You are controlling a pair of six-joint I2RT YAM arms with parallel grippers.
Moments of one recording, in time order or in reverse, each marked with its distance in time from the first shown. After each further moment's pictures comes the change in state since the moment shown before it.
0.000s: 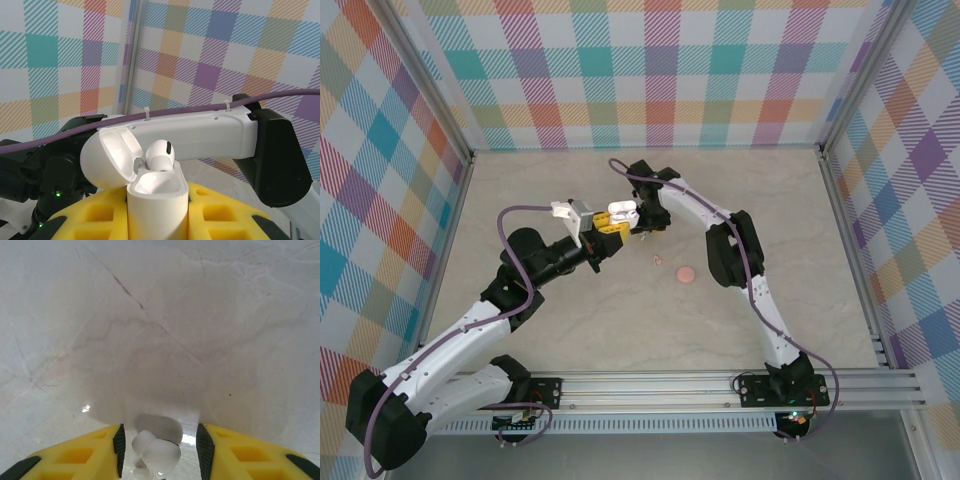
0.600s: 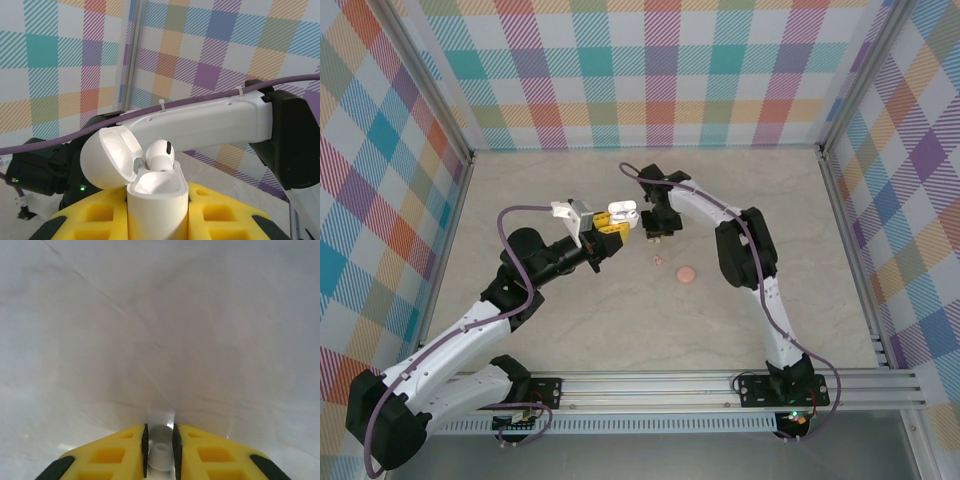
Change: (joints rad) left arm 0.000 0.000 0.000 0.000 0.000 0.000; right arm -0.054 -0.143 -0.256 0.060 0.023 -0.005
